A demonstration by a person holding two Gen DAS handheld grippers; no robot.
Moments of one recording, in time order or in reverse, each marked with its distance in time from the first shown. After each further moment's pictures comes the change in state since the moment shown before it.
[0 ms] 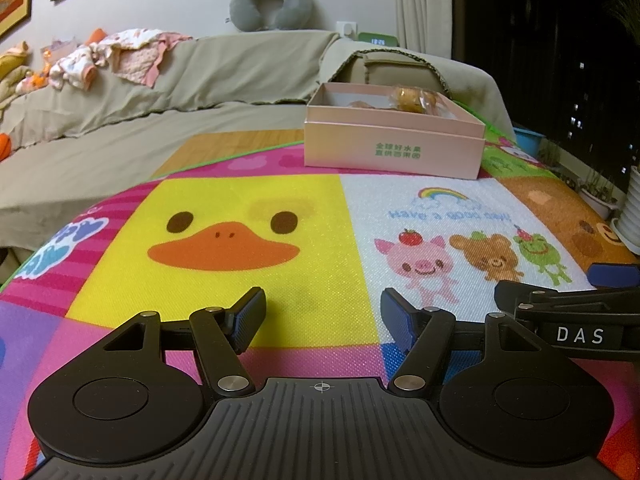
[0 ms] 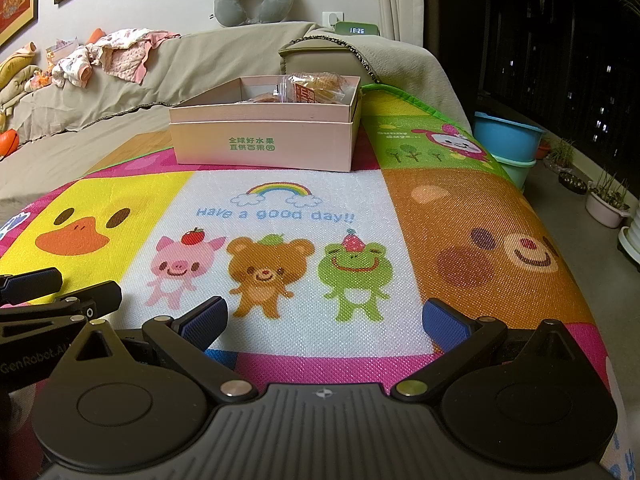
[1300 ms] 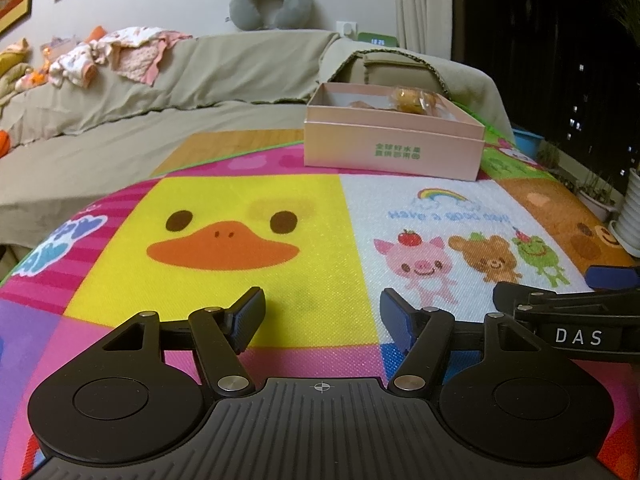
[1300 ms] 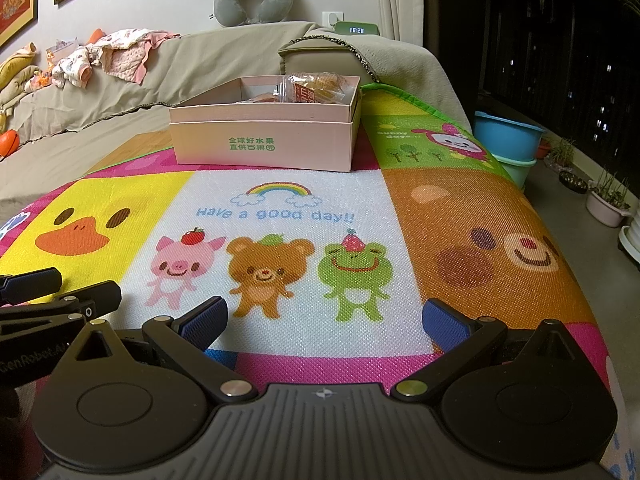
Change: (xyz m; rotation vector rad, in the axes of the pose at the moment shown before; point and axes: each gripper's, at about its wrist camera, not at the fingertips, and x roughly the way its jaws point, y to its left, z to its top) left arm 0.003 -0.002 0.000 -0.005 -0.001 -0.003; right arm -0.001 0.001 0.000 0.003 0.001 -0.003
